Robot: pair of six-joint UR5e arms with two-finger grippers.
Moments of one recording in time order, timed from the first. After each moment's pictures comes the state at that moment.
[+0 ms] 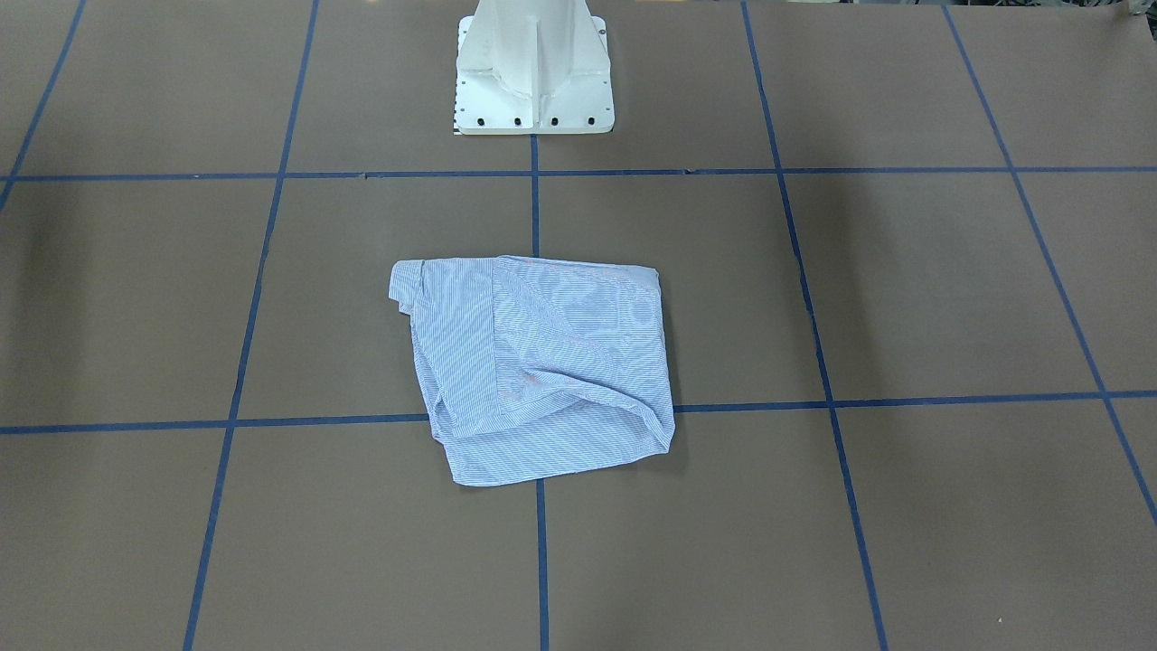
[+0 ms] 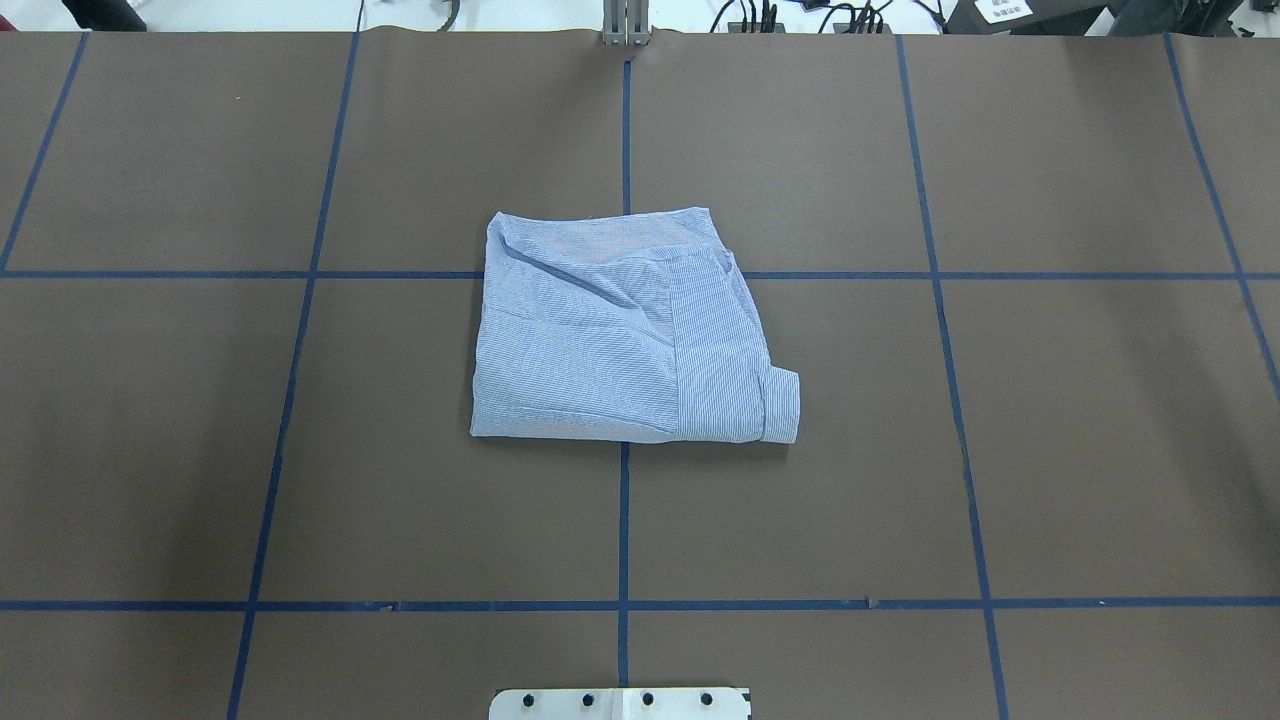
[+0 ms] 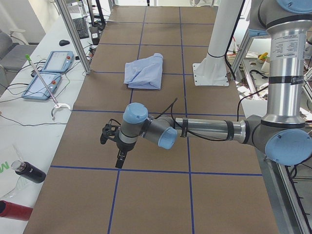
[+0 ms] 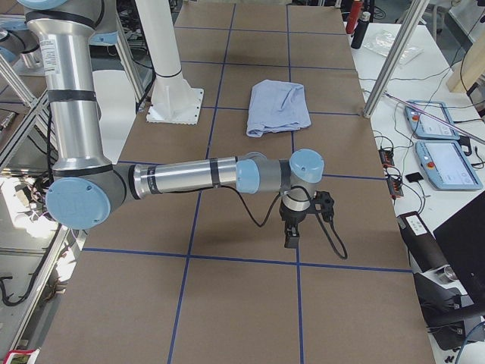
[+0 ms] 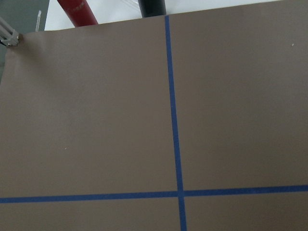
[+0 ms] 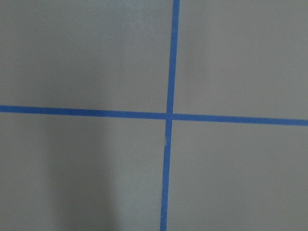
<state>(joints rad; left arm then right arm) -1.52 -1.52 -1.64 -1.93 -2.15 -0.18 1.50 -1.51 1.64 -1.68 2.28 0.05</state>
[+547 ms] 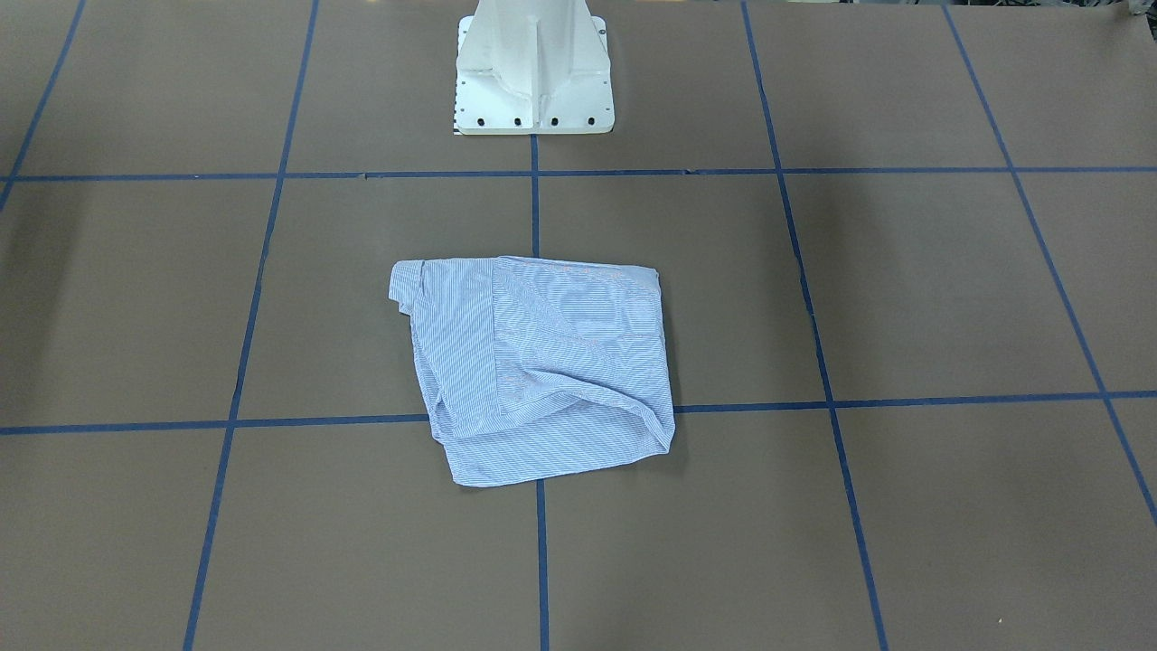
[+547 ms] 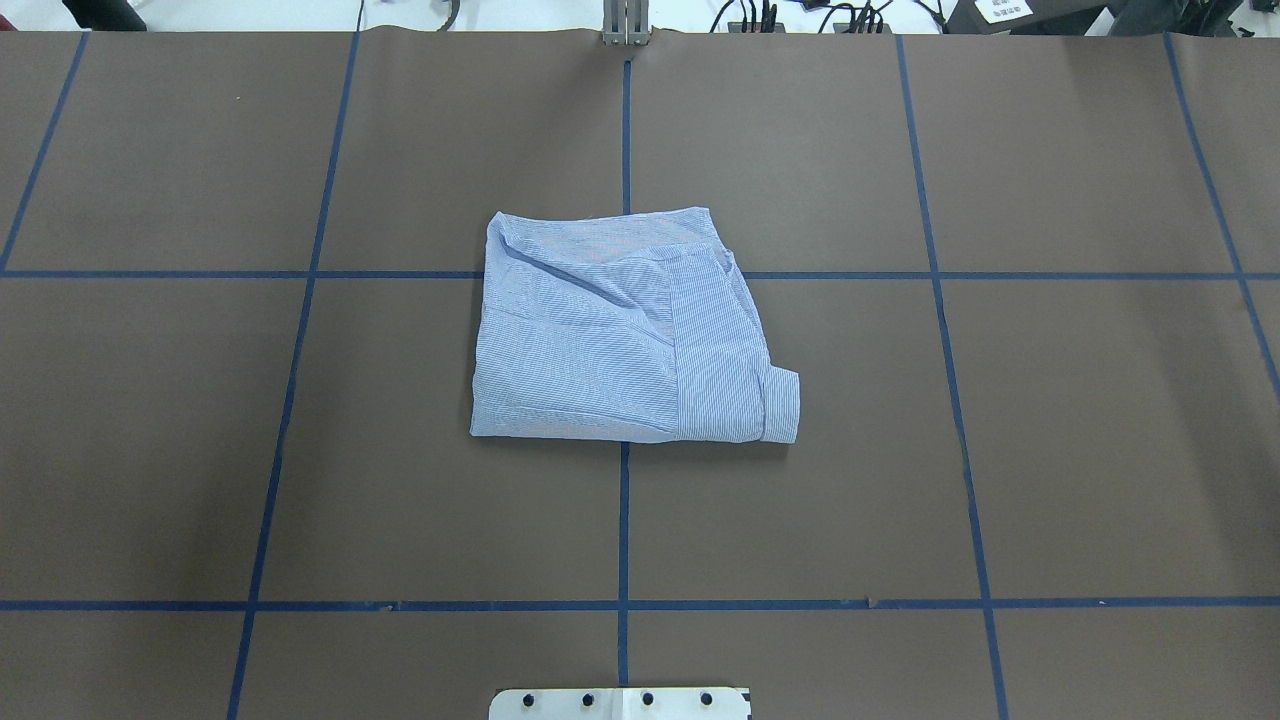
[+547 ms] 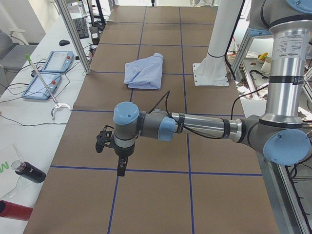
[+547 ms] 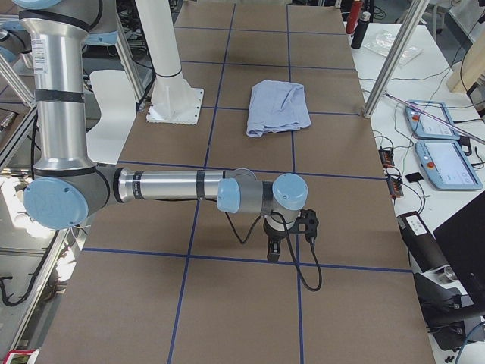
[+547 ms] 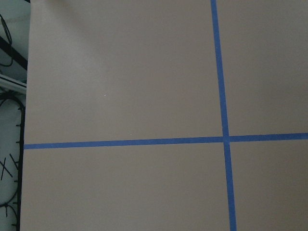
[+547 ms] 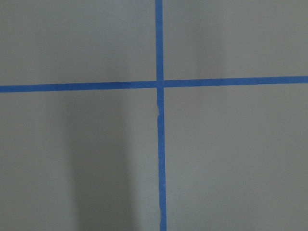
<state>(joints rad) -1.62 -1.59 -1.68 -1.58 -2.16 -0.07 1.54 -1.59 1.61 -1.62 2.36 0.05</state>
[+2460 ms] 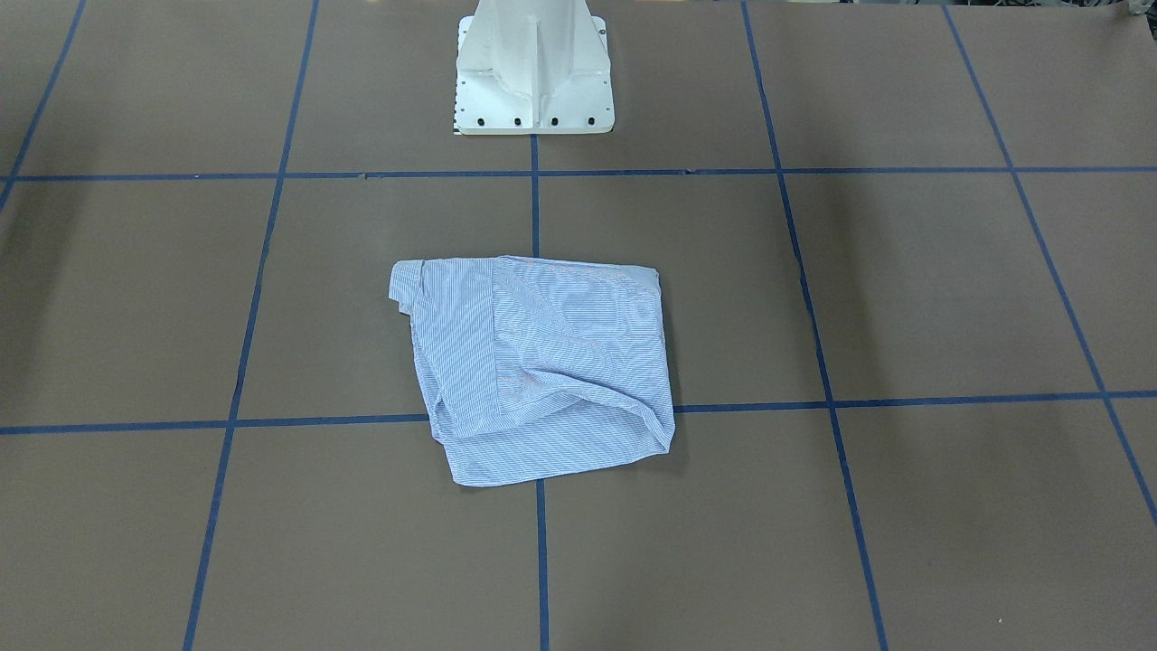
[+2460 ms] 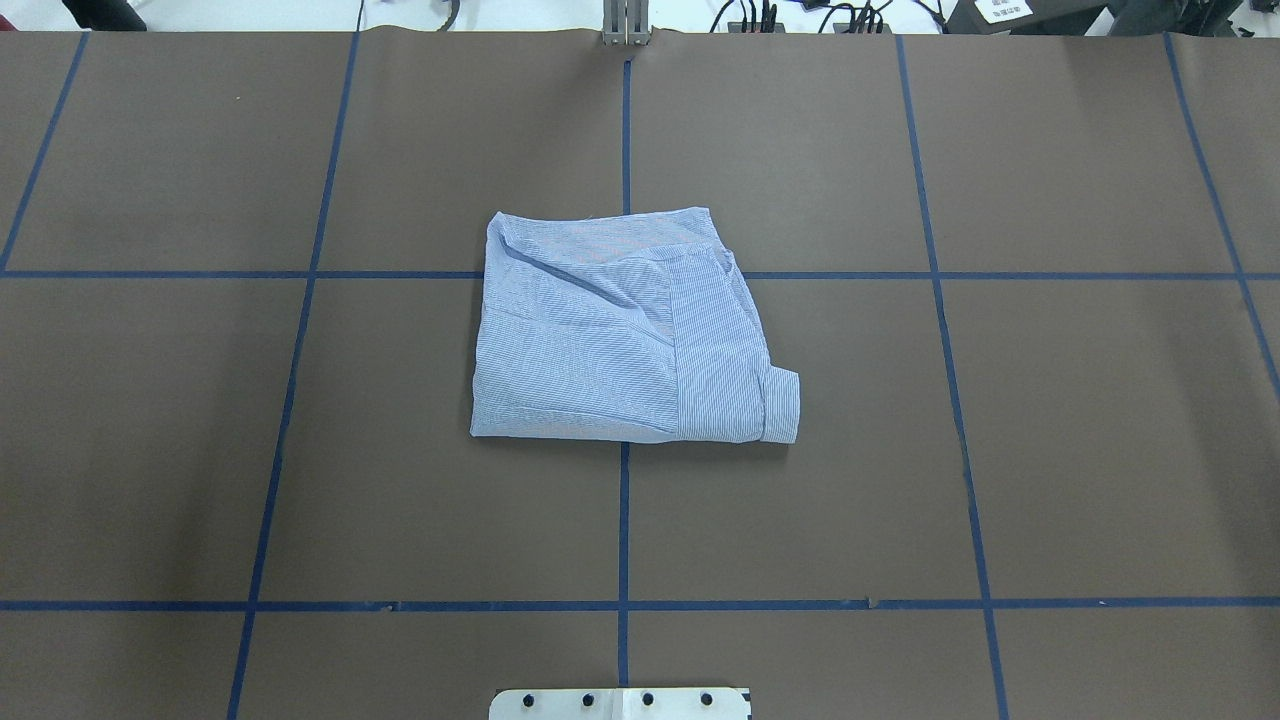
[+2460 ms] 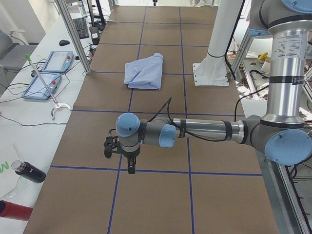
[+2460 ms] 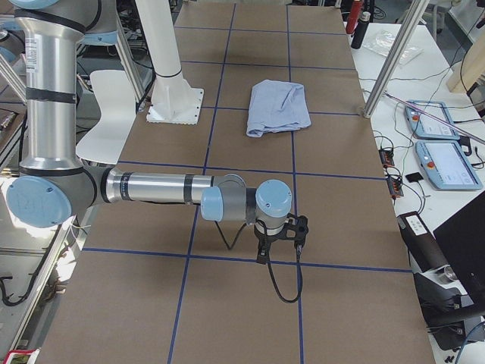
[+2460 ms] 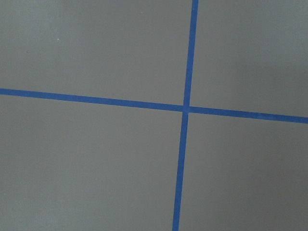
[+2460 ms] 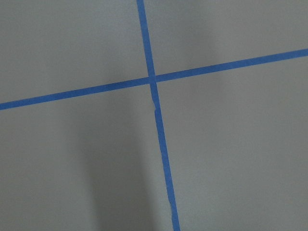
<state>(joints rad) -1.56 -1.55 -1.63 -1.65 -2.34 -0.18 1.56 -1.65 1.65 -1.55 2.40 0.20</state>
